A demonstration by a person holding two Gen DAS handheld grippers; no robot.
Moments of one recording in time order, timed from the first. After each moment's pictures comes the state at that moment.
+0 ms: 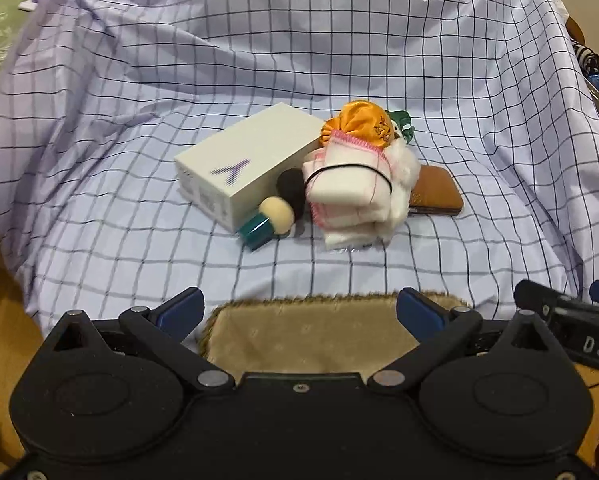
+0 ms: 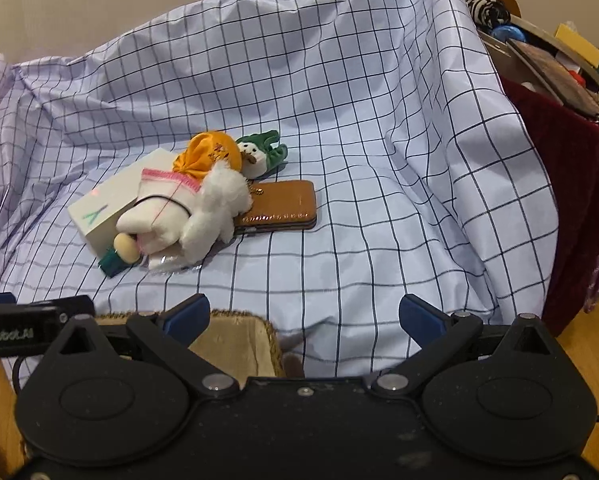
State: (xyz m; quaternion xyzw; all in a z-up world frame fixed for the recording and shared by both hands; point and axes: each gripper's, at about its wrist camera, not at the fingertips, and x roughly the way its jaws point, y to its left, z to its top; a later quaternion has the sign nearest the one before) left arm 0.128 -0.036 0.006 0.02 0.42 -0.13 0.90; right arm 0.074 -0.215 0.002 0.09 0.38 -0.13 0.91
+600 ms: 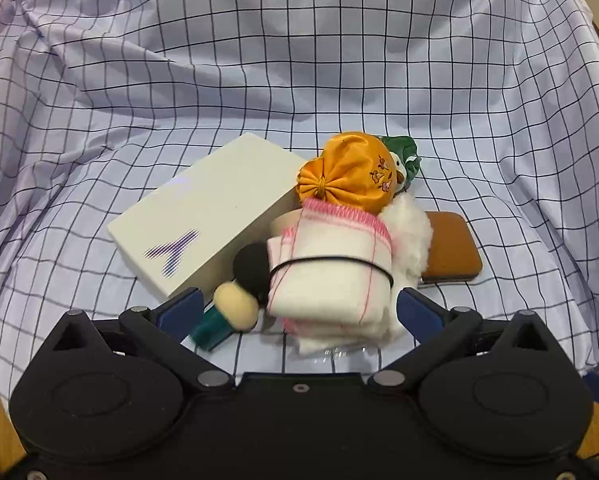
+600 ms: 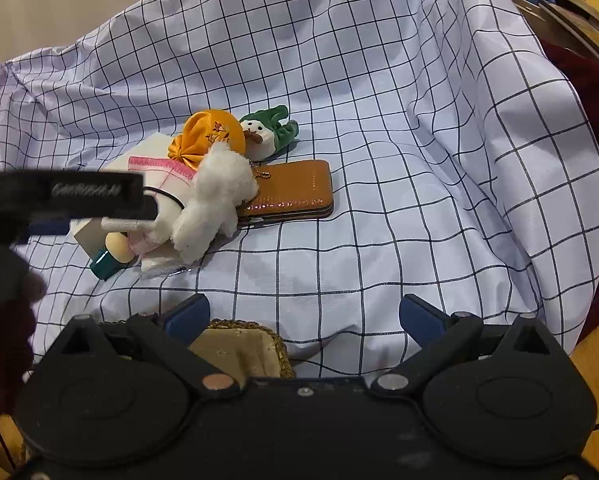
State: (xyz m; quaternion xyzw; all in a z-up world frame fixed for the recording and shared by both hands) left arm 0.215 -0.082 -0.008 0.03 0.42 -0.13 0.90; right arm 0.111 -0.225 -0.027 0.11 0.41 -0.10 0.90
